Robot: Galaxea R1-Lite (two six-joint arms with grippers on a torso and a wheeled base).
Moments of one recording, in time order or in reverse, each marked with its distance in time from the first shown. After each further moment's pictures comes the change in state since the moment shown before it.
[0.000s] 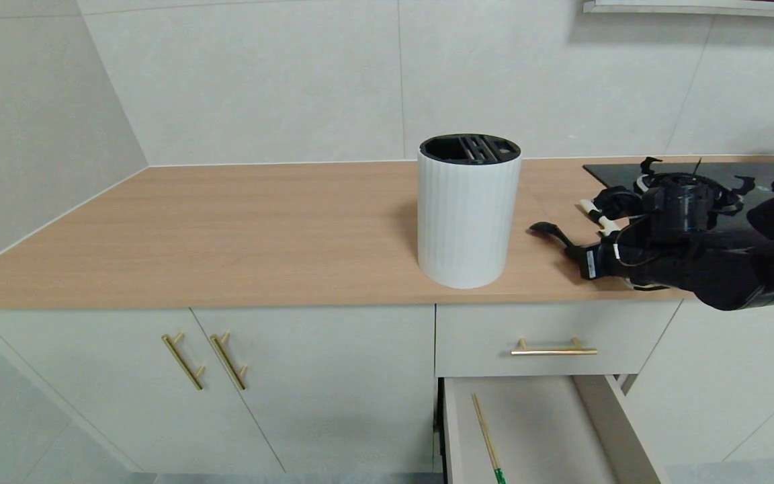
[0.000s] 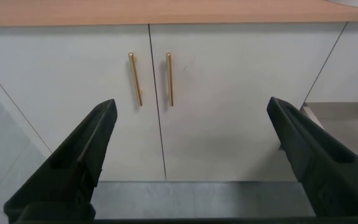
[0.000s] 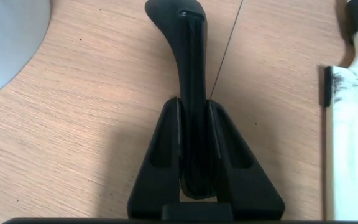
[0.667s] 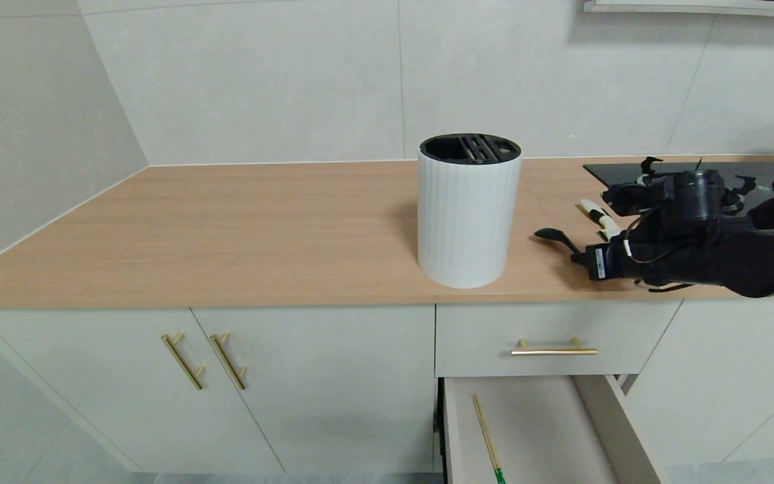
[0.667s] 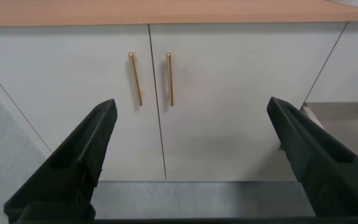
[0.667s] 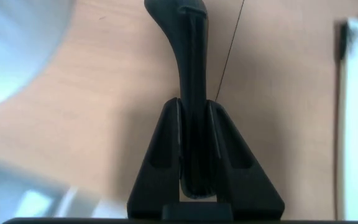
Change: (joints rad) left arm 0.000 0.000 0.000 0.000 0.000 0.000; right arm 0.026 -0.113 -0.011 0.238 -0.017 0.104
